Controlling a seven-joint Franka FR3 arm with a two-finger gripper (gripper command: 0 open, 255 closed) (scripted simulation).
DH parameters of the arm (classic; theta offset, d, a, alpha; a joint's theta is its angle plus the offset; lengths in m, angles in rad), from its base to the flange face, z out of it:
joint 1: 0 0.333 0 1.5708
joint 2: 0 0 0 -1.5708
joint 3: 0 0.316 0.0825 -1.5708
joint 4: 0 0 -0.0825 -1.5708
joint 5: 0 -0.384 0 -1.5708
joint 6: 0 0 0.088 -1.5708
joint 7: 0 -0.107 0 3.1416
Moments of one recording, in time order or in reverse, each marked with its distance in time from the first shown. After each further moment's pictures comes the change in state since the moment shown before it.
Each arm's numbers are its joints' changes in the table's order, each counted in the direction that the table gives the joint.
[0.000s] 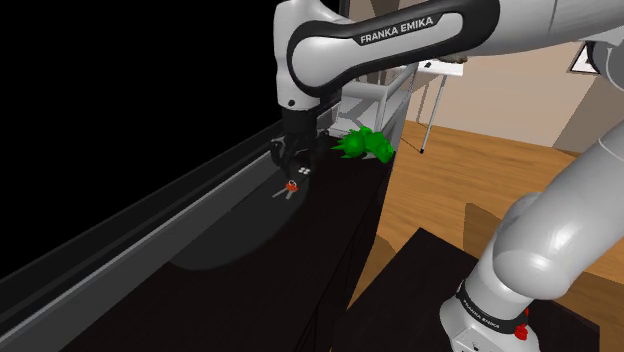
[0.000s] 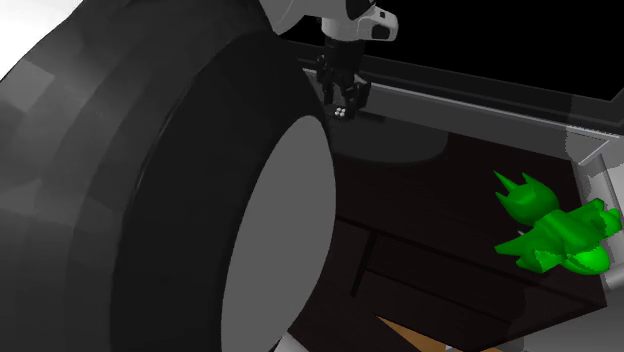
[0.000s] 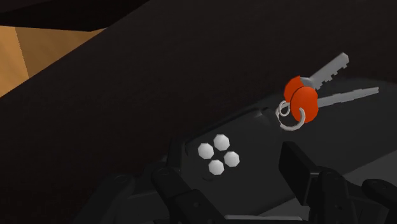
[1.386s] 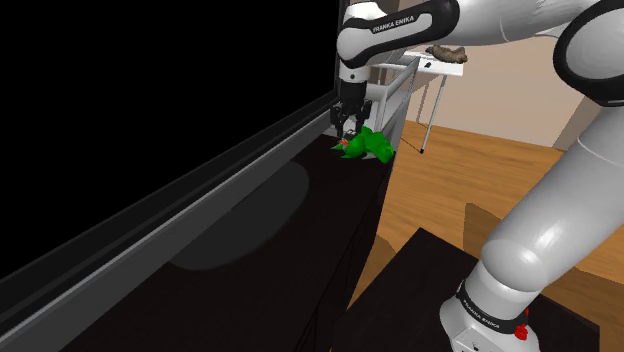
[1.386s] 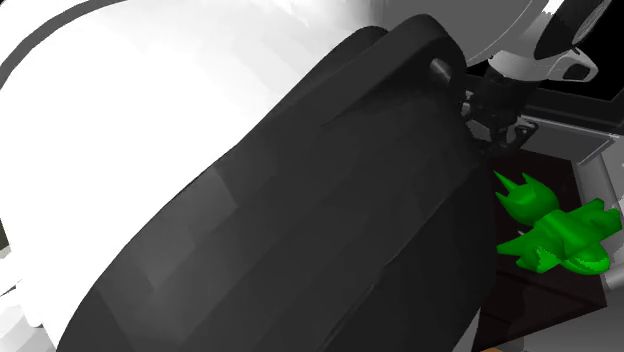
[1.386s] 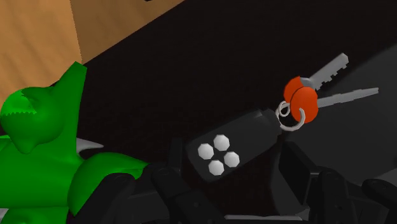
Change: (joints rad) arm -0.216 -0.109 -0.304 -0.104 0.080 -0.005 0.488
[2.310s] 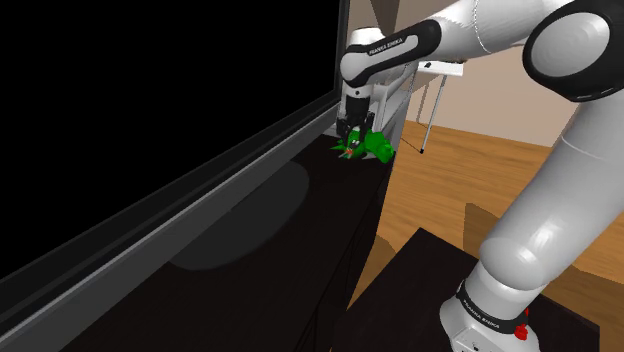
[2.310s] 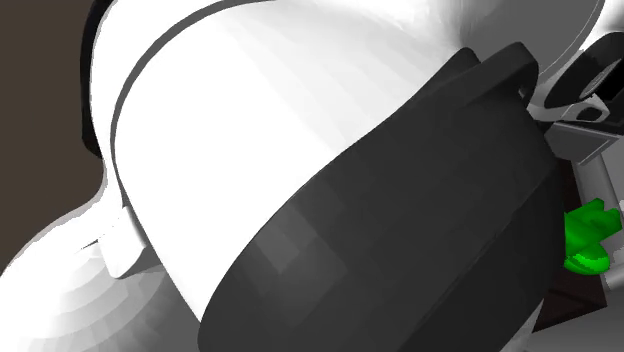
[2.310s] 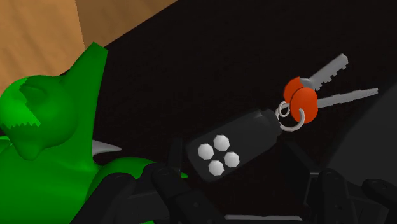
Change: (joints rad) arm -0.037 -0.088 -0.044 0.038 0.006 0.126 0.080
